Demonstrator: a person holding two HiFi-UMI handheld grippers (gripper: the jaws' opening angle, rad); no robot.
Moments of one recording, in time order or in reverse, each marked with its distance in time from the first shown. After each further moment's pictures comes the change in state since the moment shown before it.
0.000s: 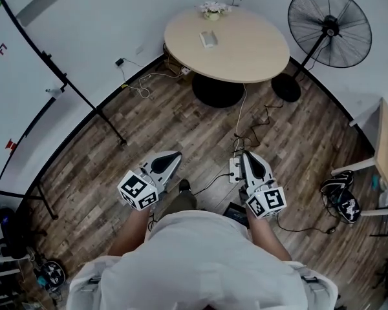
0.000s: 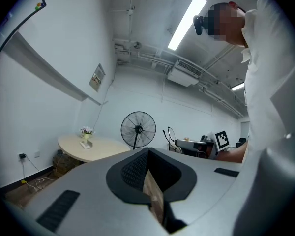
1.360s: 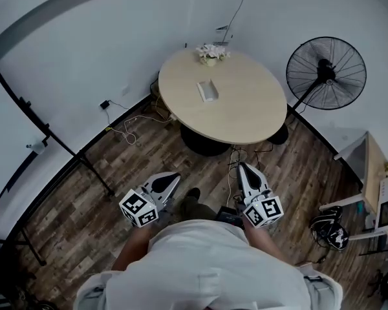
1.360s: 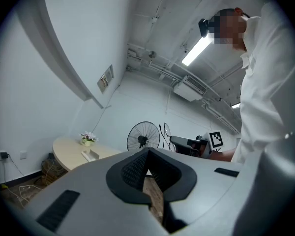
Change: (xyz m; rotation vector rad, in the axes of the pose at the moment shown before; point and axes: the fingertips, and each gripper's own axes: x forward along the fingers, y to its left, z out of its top) left arm 0.092 0.274 0.055 -0.112 -0.120 -0.087; right arm 0.300 -0.051 0.041 -0.077 -0.026 -0.032
